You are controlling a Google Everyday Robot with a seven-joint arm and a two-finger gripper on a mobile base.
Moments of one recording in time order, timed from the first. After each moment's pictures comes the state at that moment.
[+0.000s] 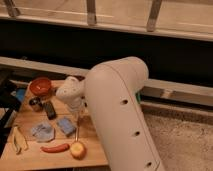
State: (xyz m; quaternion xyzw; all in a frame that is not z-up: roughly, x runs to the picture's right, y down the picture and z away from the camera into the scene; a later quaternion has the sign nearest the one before) arm -0.136 0.159 0.878 -0.27 0.19 0.45 0.83
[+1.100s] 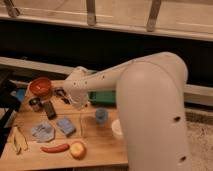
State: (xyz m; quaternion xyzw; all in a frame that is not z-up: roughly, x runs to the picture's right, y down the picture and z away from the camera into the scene) arm -0.132 0.092 0.804 -0.27 0.06 0.47 0.84
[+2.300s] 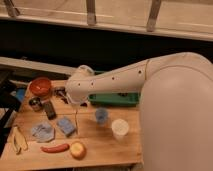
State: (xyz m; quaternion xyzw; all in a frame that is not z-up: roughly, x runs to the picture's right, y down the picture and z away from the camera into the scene) arm -0.150 0.085 0.772 -0.27 -0.01 0.45 0.85
